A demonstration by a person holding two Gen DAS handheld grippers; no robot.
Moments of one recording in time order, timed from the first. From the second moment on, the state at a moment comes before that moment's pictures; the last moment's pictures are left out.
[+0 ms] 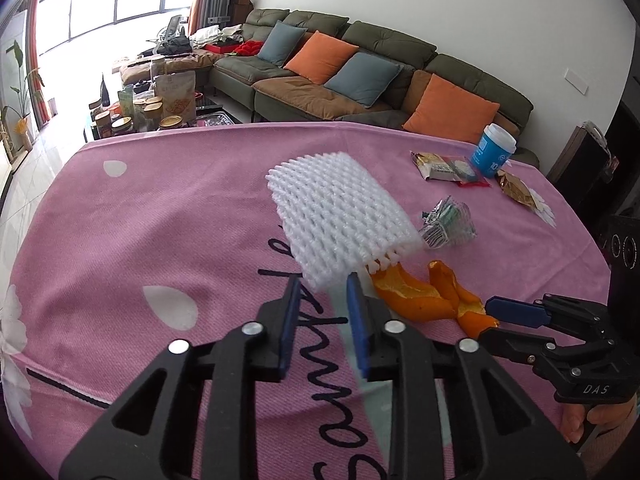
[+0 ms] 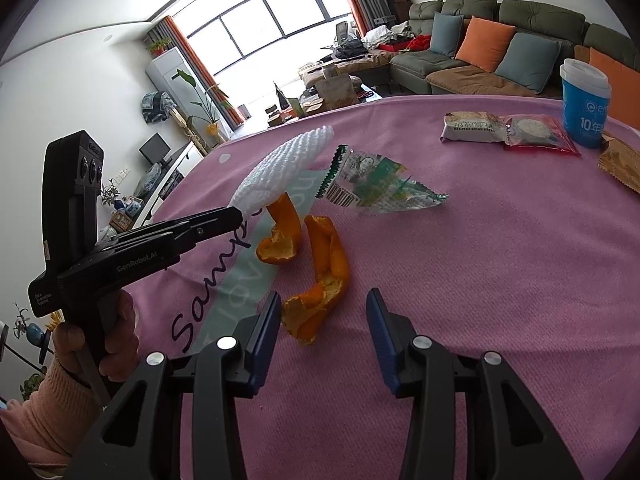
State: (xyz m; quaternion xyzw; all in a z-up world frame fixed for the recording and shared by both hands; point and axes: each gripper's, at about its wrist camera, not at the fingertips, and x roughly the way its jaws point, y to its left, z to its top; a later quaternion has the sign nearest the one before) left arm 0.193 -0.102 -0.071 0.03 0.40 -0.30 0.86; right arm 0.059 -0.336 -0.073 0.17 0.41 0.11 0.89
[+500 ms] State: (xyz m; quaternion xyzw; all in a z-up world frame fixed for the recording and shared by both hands) left arm 0.199 -0.102 -0.068 0.02 0.40 -0.30 0.87; right arm 0.059 -0.333 -0.074 0.17 0.41 0.11 0.89
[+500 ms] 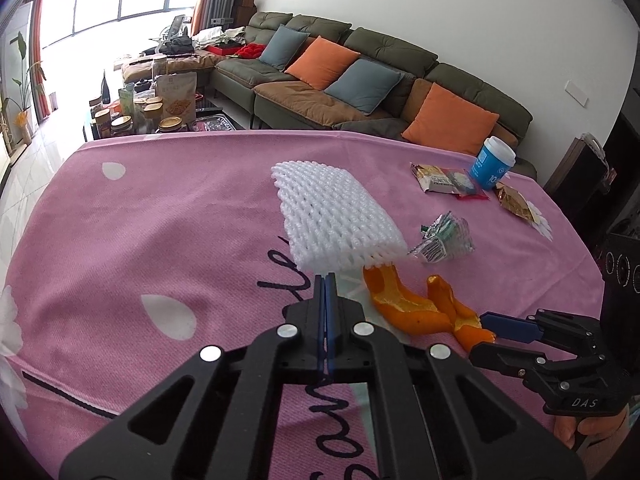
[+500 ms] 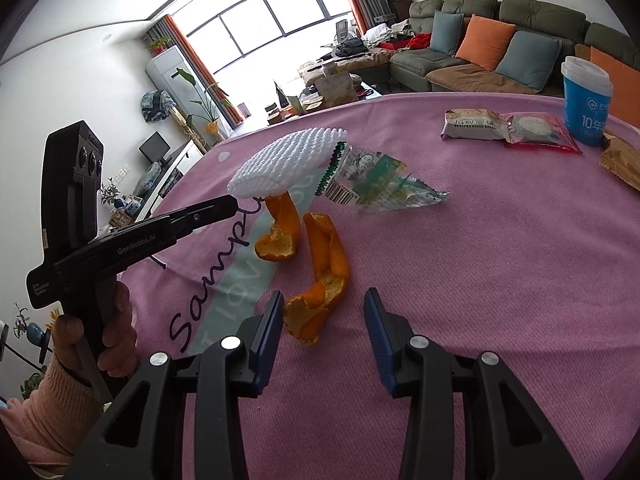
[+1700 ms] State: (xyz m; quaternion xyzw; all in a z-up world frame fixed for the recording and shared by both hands) left arm 0.214 -0.087 -0.056 -0.07 0.43 -0.36 0.83; right arm 0.062 -0.341 -0.076 0.18 0.41 0.11 0.89
